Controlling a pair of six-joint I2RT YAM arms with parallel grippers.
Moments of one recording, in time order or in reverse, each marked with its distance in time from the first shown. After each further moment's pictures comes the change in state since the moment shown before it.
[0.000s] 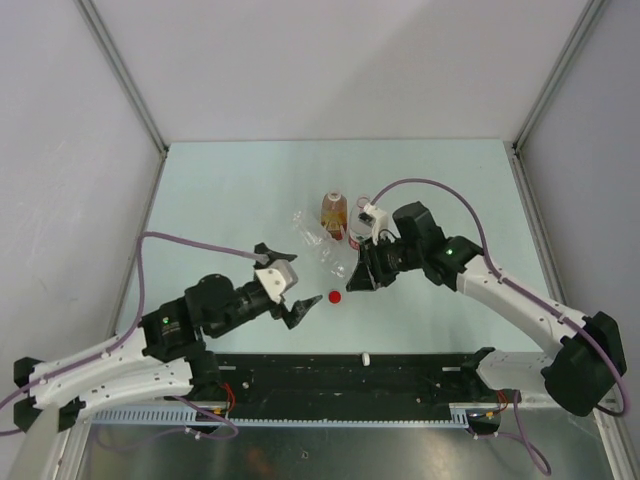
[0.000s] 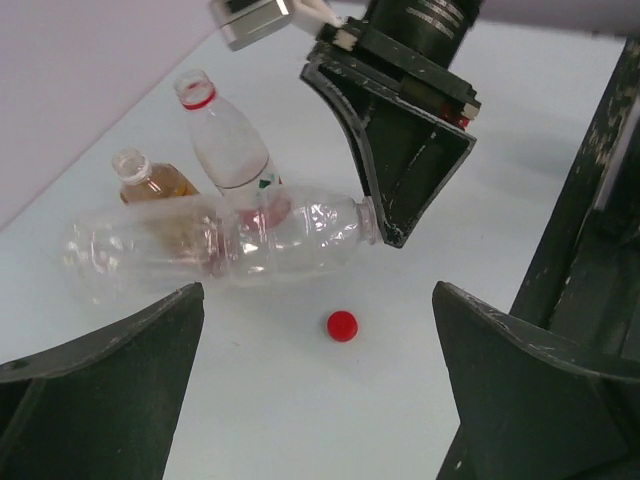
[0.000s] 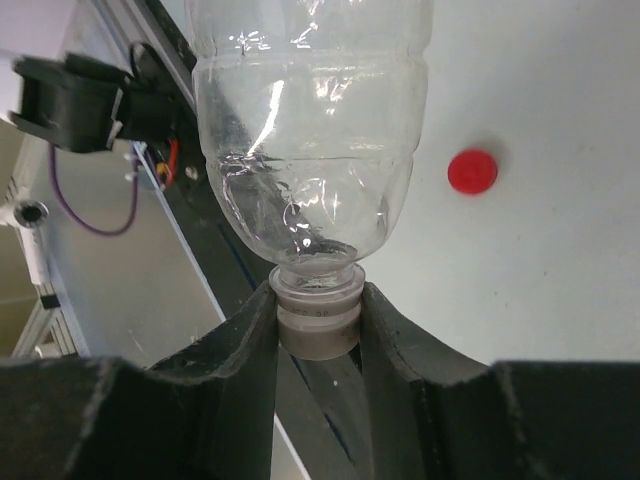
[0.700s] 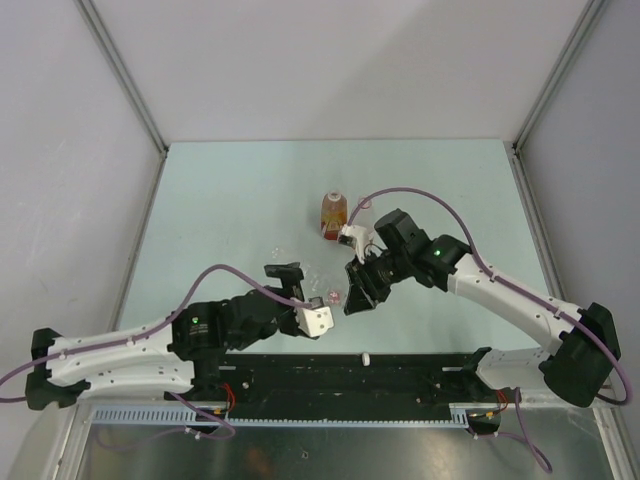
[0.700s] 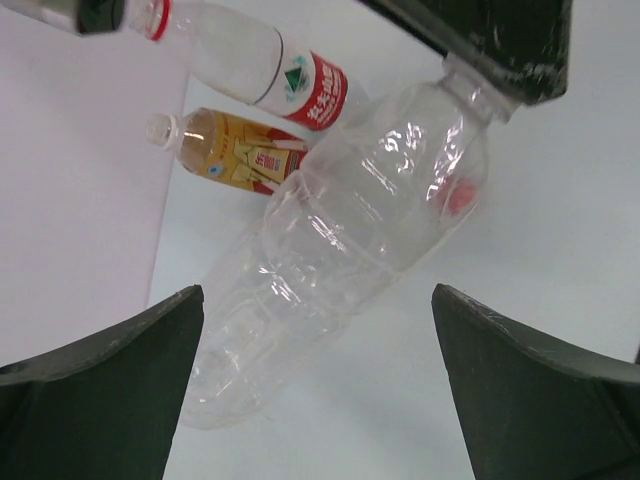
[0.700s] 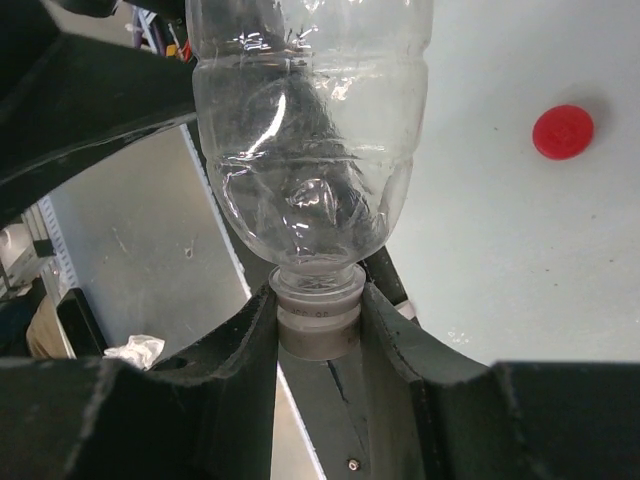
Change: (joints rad) left arm -0.177 0.158 0.016 -0.174 -0.262 0.474; right arm 0.130 0.057 0.086 -0.208 -0.037 -0.187
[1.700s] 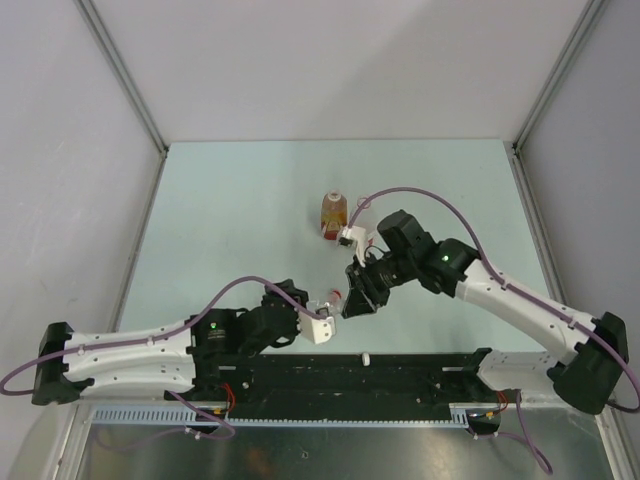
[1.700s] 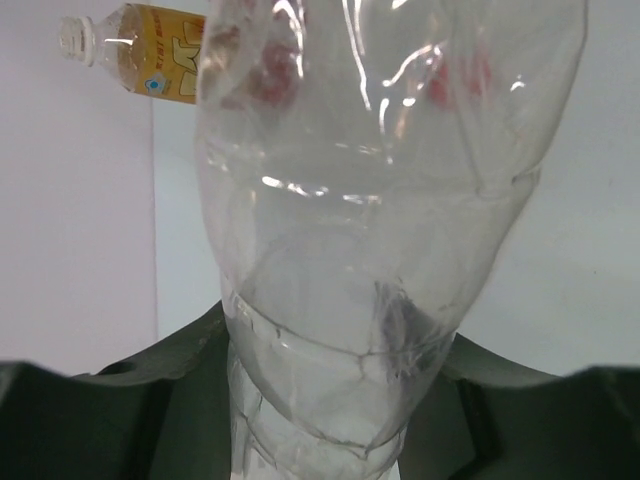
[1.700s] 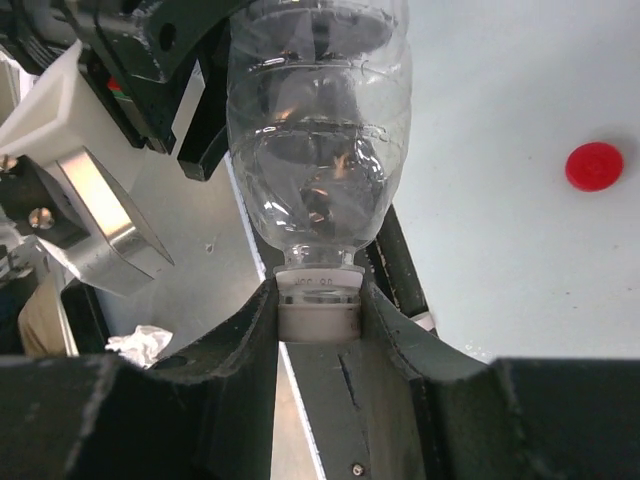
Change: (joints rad) left arm -0.012 0.067 -0.122 -0.047 -0.144 0.034; right arm 0.041 -0.043 0.017 -0.001 -0.050 -0.016
